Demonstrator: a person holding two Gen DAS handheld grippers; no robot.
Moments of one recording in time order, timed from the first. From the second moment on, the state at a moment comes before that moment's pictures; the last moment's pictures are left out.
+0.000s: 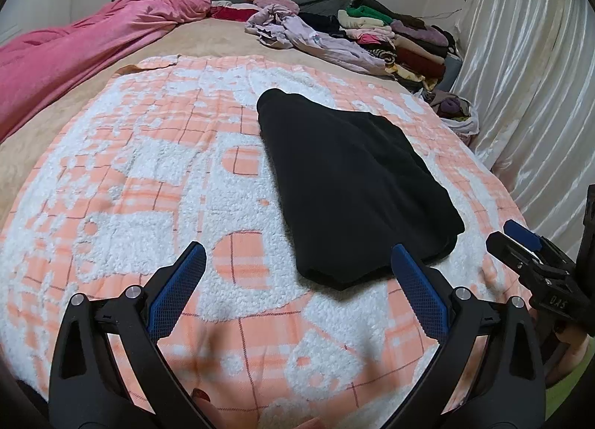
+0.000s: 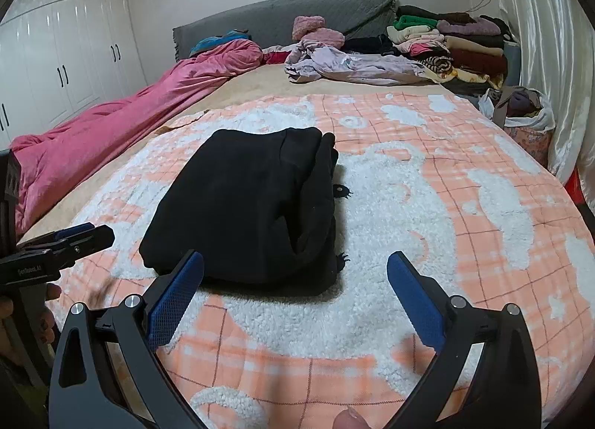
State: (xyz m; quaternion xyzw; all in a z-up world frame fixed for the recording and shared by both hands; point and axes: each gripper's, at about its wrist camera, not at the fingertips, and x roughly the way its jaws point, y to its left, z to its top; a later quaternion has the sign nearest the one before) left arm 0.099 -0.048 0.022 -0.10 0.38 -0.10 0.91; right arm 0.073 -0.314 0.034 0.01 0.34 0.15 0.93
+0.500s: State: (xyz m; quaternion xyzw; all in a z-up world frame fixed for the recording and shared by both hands) left arm 0.096 -0.045 0.025 -0.09 0.38 -0.09 0.91; right arm 0.073 -0.311 0.039 0.01 0.34 0.15 0.93
